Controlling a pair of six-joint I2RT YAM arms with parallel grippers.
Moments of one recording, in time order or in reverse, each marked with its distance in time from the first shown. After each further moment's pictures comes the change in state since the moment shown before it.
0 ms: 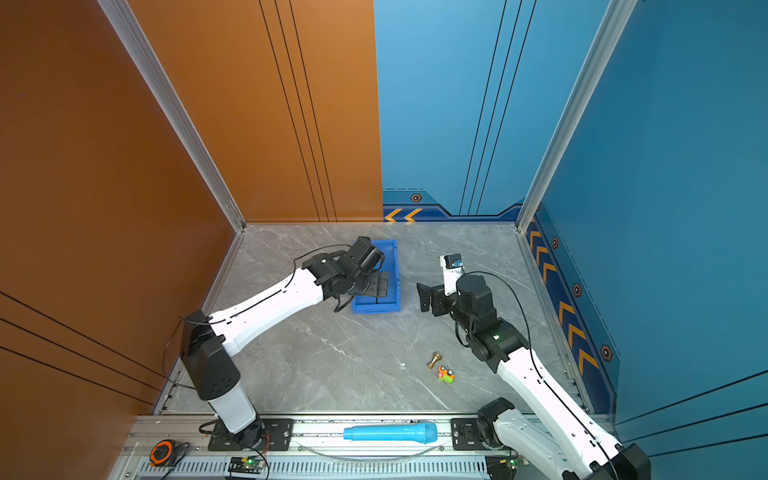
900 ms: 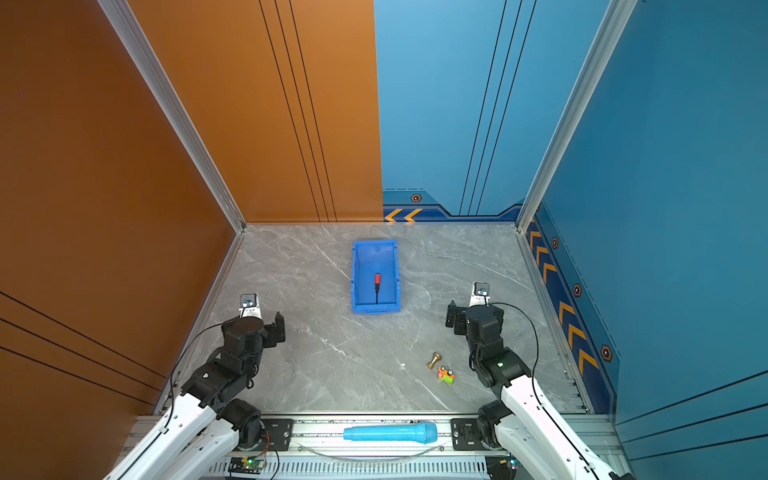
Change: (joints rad) left arm 0.448 -1.088 -1.156 0.500 -0.315 0.422; right arm -0.110 -0.153 -0.348 0.124 0.312 0.026
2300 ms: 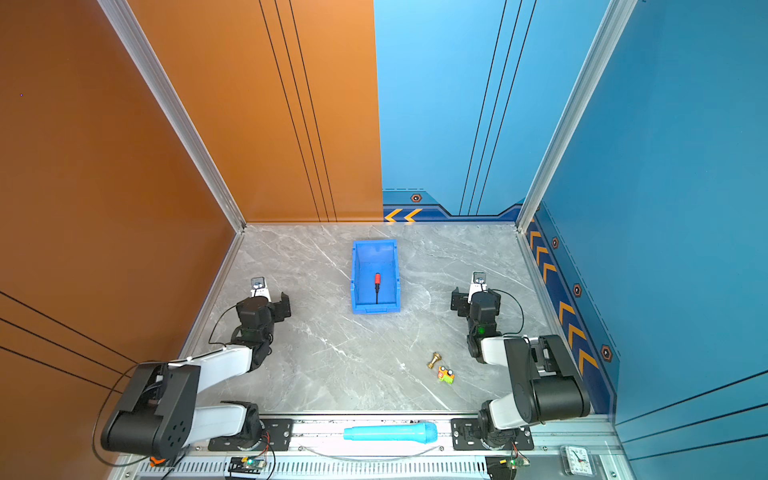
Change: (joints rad) left arm 0.265 0.754 -0.074 0.975 0.201 0.124; right arm -0.252 0.736 -0.066 0.917 -0.171 -0.186
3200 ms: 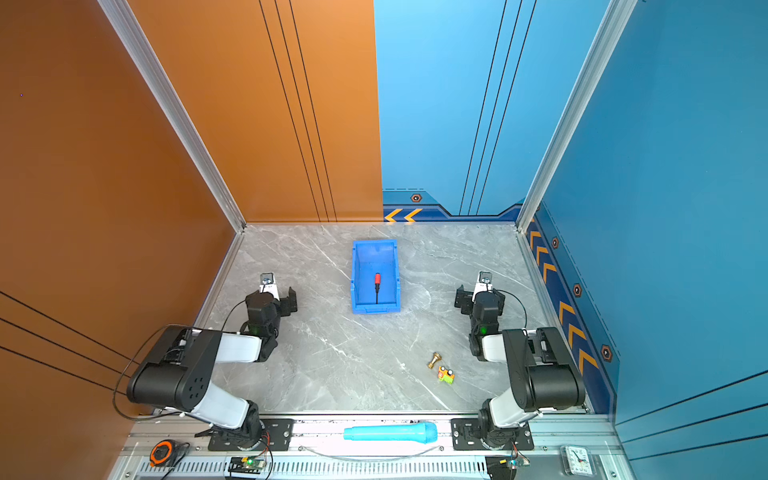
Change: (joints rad) left arm 0.001 0.211 0.027 0.230 0.059 0.036; right arm -0.038 0.051 0.002 0.071 0.009 0.035
